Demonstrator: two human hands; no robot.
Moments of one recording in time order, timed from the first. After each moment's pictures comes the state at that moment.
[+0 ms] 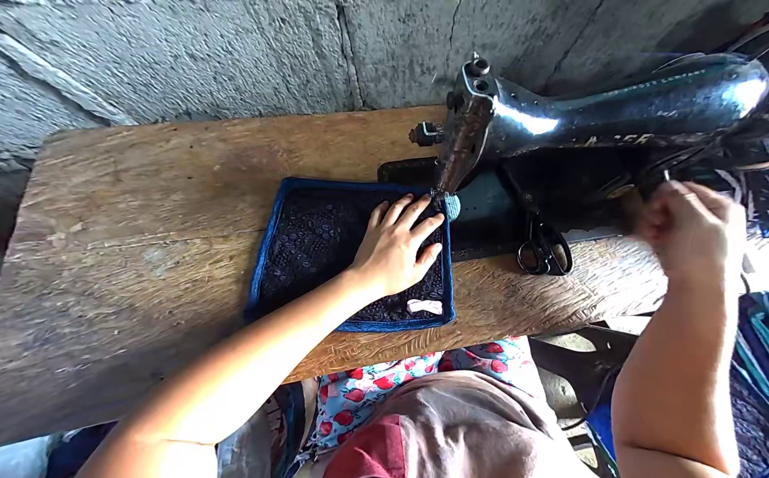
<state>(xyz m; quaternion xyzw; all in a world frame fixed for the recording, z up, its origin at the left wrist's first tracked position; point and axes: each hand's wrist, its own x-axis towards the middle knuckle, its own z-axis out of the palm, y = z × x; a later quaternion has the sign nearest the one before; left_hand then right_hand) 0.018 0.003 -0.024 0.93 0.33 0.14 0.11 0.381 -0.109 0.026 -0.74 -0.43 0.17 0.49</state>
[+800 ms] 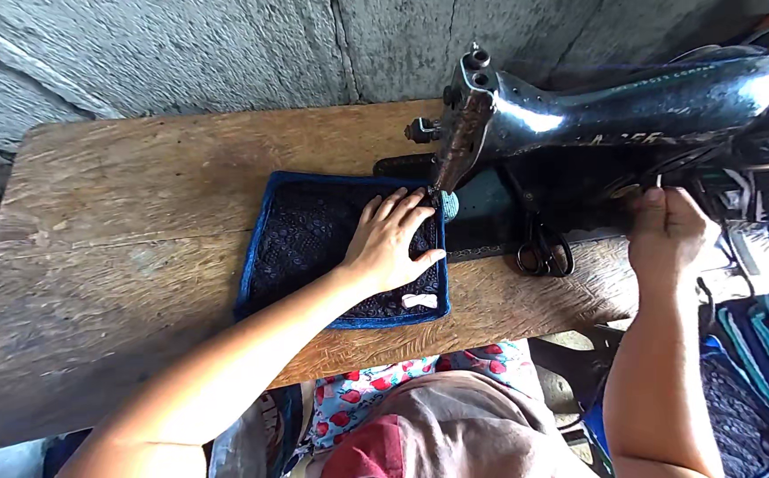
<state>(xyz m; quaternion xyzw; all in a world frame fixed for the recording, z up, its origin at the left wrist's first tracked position) 0.017 0.010 -0.023 0.92 0.35 0.16 0.12 0.372 -0.108 -0.004 -0.81 -0.48 -0.02 0.34</state>
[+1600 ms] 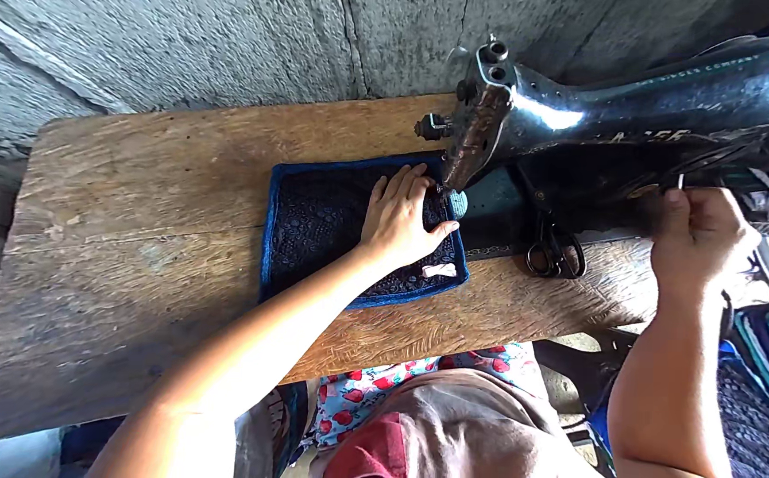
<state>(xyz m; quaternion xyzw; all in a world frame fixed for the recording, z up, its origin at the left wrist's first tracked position) 0.038 0.030 -0.022 0.88 0.43 0.17 0.10 0.378 -0.111 -0.006 -0.78 -0.49 -0.06 0.37</state>
